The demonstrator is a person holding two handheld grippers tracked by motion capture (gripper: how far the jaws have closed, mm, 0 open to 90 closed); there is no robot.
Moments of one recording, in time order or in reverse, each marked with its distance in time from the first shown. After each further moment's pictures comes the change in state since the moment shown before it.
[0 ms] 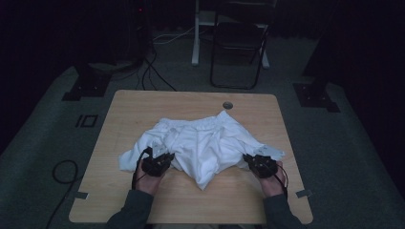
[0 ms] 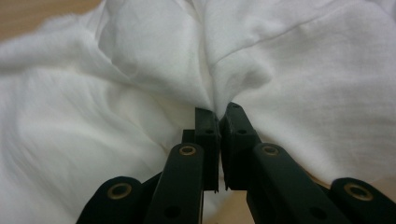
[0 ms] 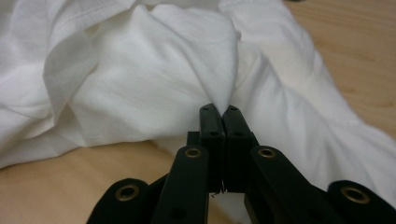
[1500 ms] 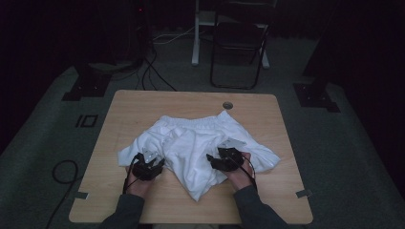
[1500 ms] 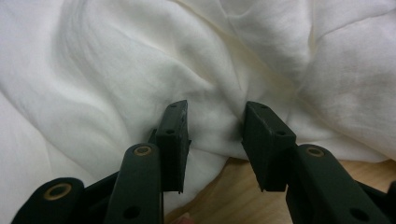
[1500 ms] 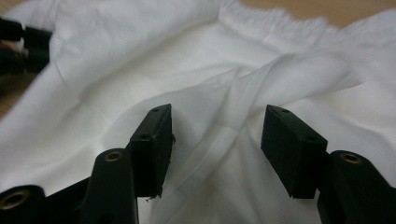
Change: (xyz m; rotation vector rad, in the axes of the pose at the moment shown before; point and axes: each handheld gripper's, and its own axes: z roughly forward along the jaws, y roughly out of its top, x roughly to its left) left arm 0.040 -0.035 0.019 0.030 0.134 -0.040; right arm 0.076 0.054 0.061 0.056 0.118 -0.043
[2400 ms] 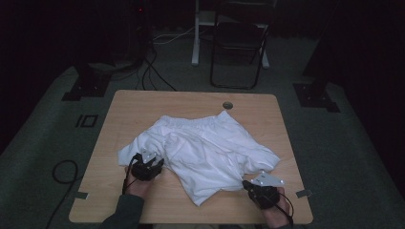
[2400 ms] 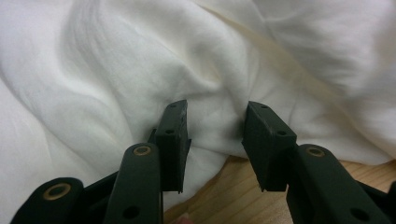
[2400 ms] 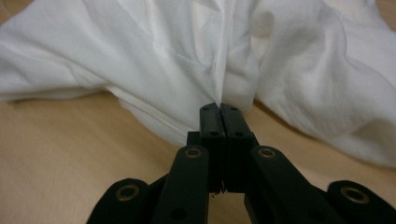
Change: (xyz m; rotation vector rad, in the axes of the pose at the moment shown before) left arm 0.002 -0.002 -0.001 -0.010 -0.009 -0.020; right arm -0.006 -0.106 -0.105 0.038 -0.100 -0.020
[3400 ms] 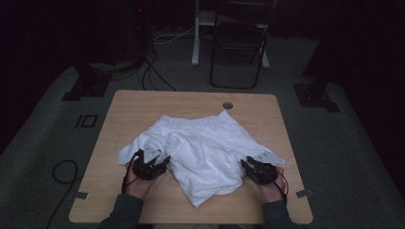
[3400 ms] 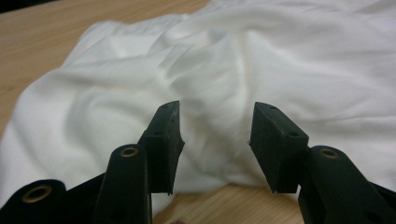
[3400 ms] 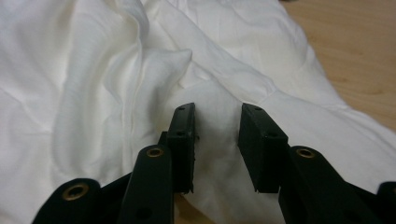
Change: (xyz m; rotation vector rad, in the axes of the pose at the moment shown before) left arm -0.029 0.041 -0.043 -0.085 -0.079 0.091; right arm -0.045 0.037 0.040 -0.120 -0.064 0.095
